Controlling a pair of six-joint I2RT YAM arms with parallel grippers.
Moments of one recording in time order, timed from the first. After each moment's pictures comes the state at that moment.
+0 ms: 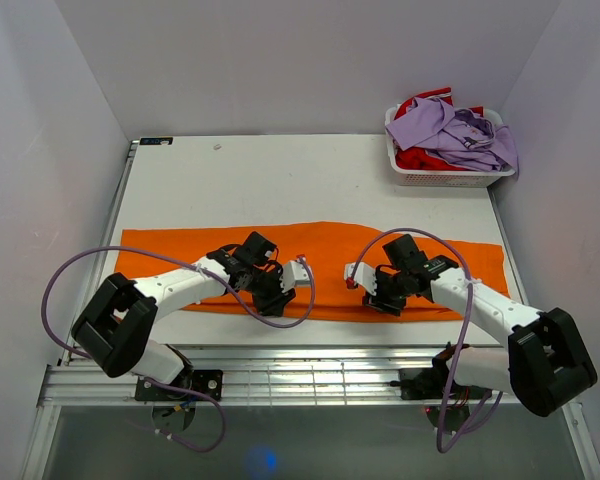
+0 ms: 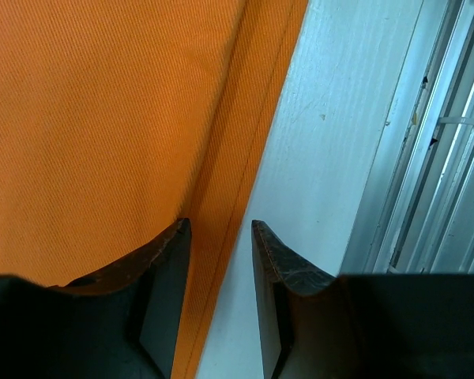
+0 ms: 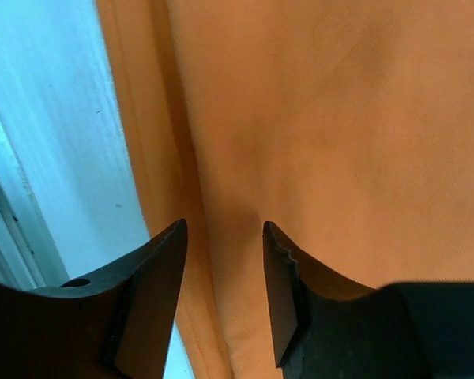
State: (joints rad) left arm -0.70 1.44 0.77 -0.43 0.48 0.54; right arm 0.53 1.20 0.62 -0.61 -0.36 -0.90
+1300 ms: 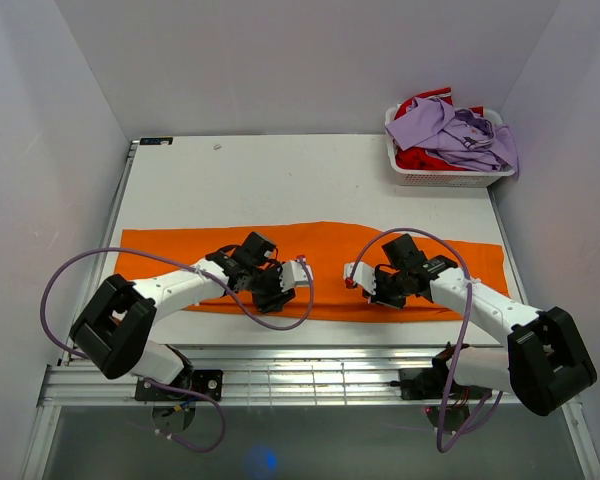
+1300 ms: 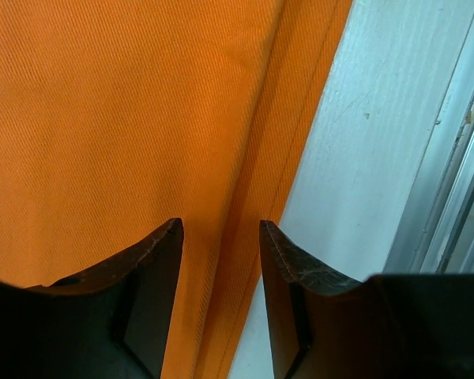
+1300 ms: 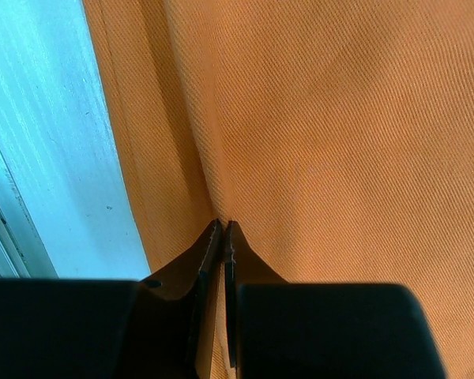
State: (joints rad) left arm -0.70 1.43 0.75 -0.37 0.41 0.58; right arm 0.54 1.20 0.62 -0.59 -0.34 -0.90
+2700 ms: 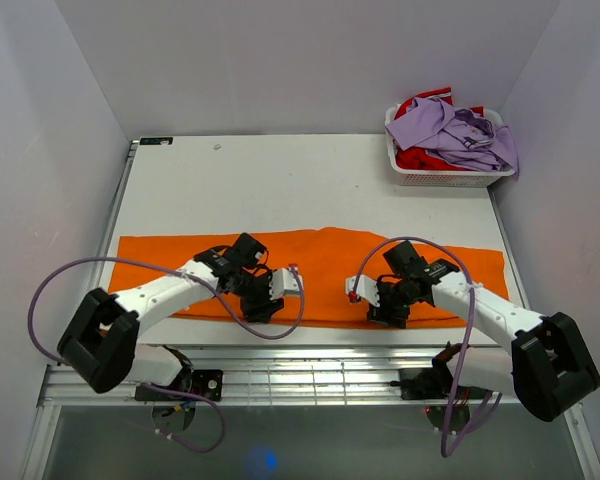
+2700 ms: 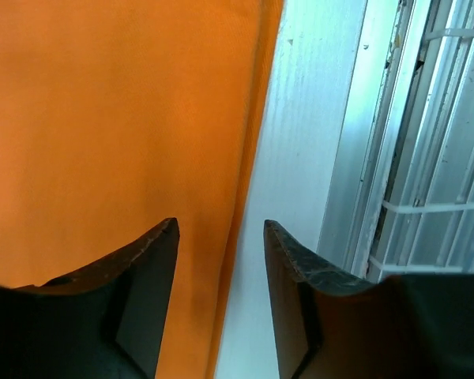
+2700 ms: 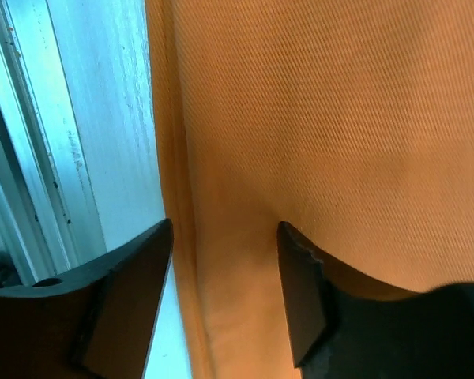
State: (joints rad) left arm -0.68 1.37 0.76 -0.59 0.48 0.71; right arm 0.55 1.18 0.59 -0.68 -0.40 -0.98
